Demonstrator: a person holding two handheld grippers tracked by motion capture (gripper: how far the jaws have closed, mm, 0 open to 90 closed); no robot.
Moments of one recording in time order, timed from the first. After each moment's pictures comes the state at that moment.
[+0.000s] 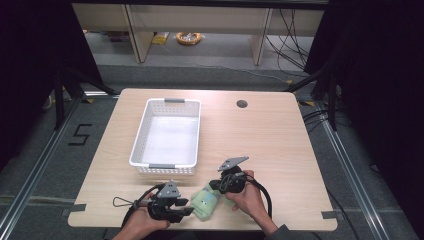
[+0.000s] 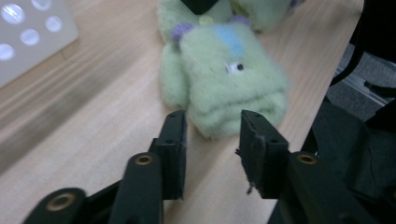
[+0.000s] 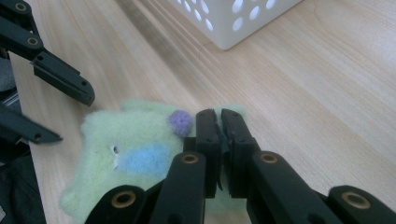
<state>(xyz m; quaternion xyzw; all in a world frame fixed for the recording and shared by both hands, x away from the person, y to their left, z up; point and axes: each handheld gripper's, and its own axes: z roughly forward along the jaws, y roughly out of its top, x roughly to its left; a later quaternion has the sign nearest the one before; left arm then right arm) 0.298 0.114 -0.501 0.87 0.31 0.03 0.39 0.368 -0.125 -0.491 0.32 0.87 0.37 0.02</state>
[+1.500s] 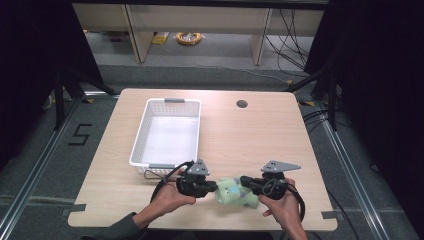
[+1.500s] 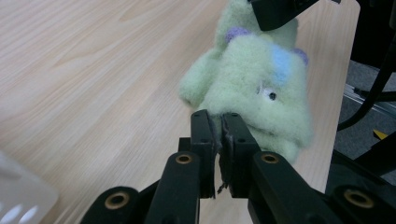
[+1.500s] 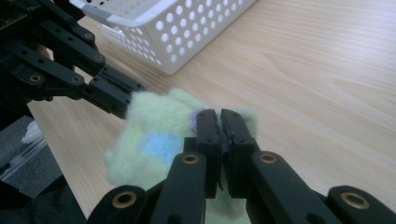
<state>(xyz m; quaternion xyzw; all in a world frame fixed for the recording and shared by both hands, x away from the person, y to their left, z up) 0.353 0.043 -0.465 0.87 0.25 0.03 0.42 0.332 -0.219 -0.454 0.40 0.79 0.45 0.07</state>
